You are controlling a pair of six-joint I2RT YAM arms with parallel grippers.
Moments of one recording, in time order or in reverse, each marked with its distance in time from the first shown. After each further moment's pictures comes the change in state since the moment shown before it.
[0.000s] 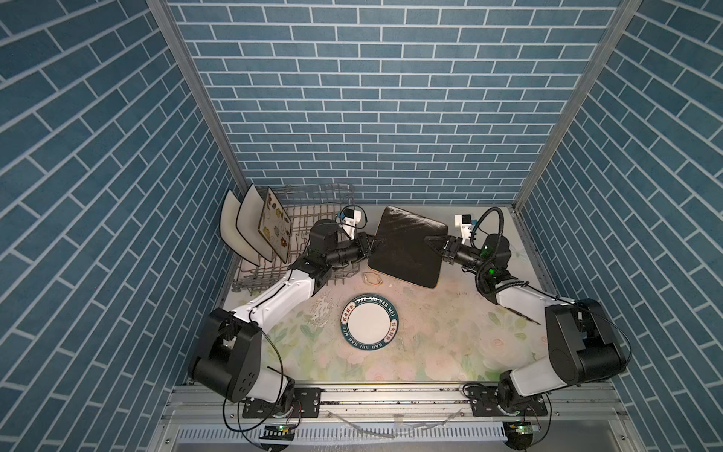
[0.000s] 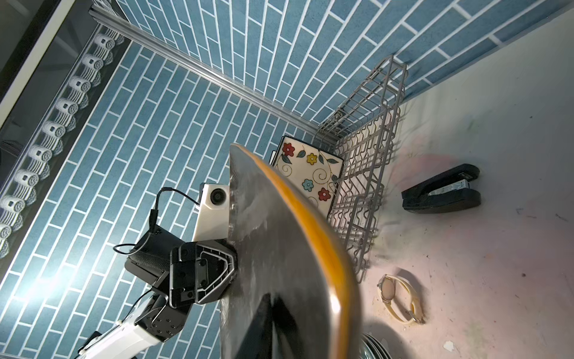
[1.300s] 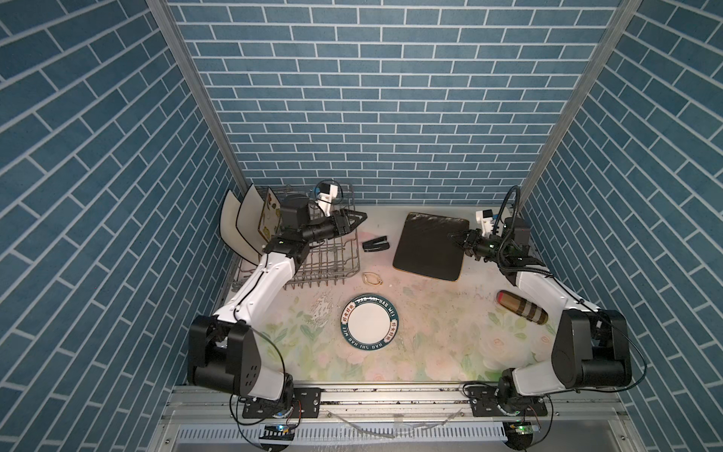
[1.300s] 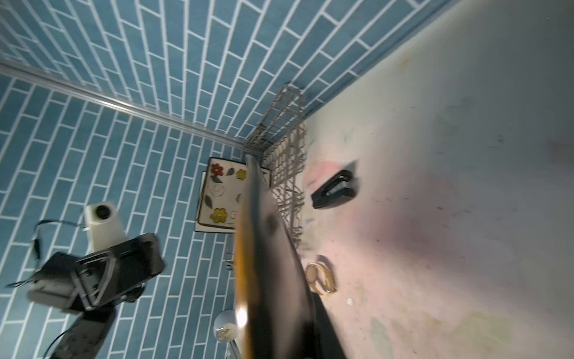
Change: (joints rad) left arm 0.239 -0.029 0.235 -0.259 0.154 0.260; right arm -0.222 -0.029 0.238 -0.754 0.005 -0.331
